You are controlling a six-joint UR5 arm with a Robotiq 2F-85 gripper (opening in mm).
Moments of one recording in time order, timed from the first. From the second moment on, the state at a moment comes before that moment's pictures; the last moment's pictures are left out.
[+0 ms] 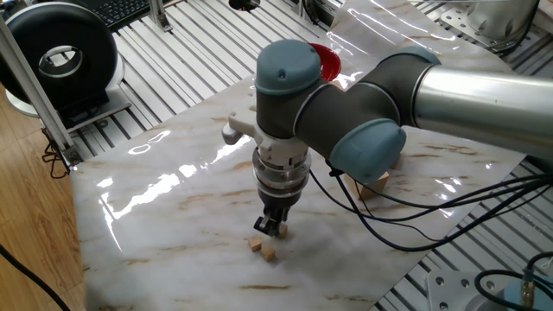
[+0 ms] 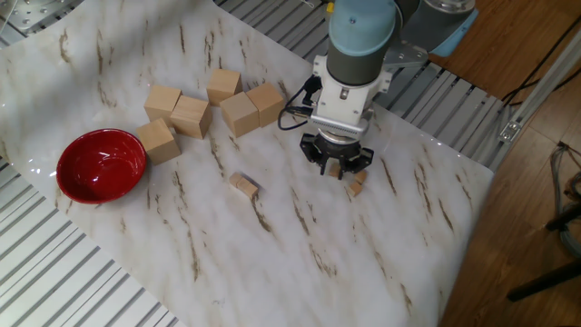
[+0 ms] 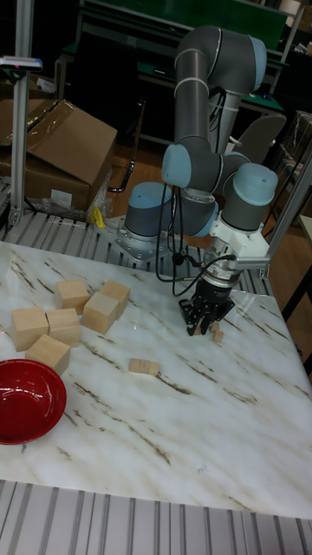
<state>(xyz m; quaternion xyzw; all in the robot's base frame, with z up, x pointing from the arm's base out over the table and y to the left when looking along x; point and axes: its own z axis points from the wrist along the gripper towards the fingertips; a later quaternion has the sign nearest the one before) 0.395 0.154 0.006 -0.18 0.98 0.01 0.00</state>
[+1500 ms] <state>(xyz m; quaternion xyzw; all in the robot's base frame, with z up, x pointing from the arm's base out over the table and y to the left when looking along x) 0.406 0.157 0.012 -0.19 0.98 0.01 0.01</state>
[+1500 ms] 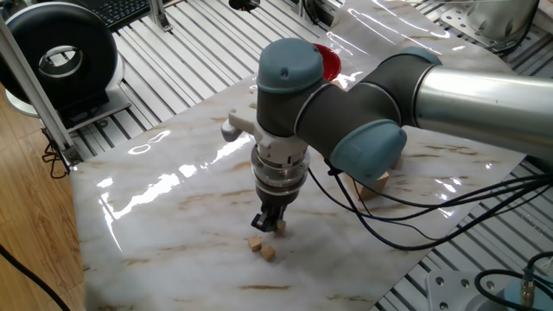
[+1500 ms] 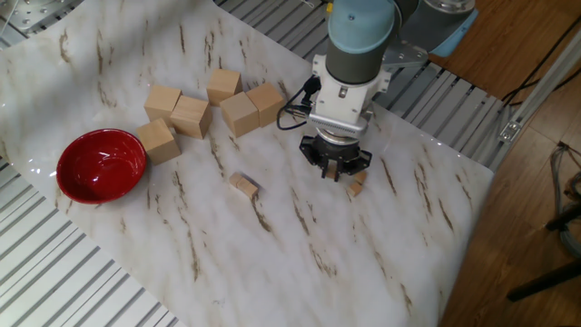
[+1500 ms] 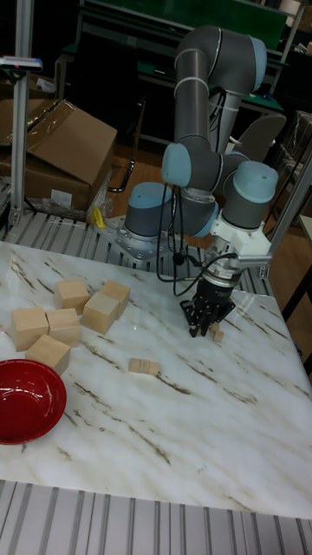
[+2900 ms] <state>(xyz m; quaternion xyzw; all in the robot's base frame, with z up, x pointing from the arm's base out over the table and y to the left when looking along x) 0.476 0.114 0.058 -0.54 0.84 -0.06 0.06</state>
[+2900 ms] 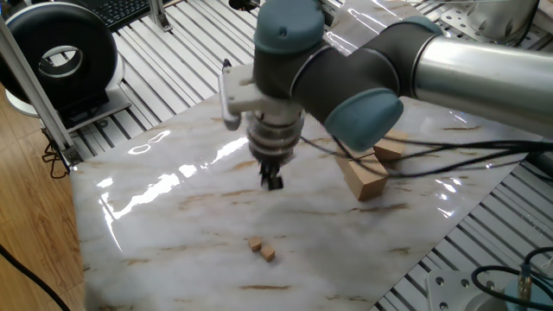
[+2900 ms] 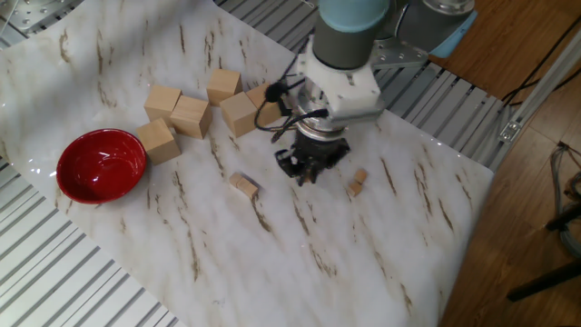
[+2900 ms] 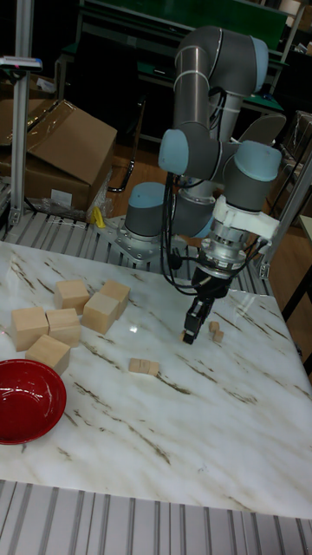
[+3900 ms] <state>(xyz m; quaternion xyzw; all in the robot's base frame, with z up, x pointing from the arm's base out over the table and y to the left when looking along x) 0.481 0.084 0.066 -0.64 0.77 -0.03 0.08</state>
